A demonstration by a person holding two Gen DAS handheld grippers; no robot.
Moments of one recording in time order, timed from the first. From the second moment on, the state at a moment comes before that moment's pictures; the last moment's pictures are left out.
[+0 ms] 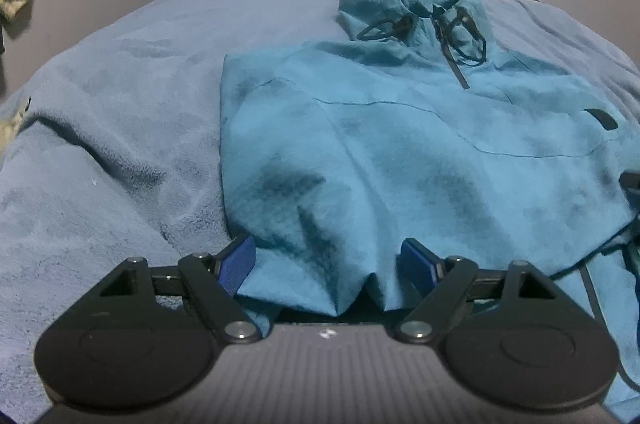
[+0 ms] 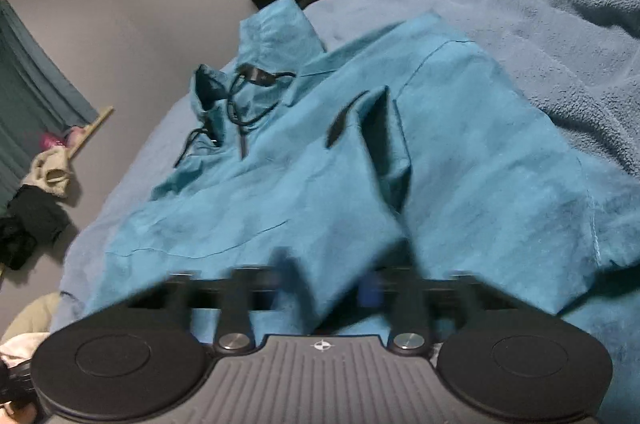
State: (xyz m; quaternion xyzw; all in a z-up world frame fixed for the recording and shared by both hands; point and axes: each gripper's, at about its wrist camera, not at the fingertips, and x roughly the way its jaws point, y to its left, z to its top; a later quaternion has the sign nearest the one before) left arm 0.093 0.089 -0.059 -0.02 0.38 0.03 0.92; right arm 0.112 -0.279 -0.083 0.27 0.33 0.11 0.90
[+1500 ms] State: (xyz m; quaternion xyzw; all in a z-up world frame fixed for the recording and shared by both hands) left arm 0.101 0.070 -0.039 0.03 0.35 0.00 0.94; right arm 0.113 -0.286 -0.072 0.11 0.22 -0.06 0.97
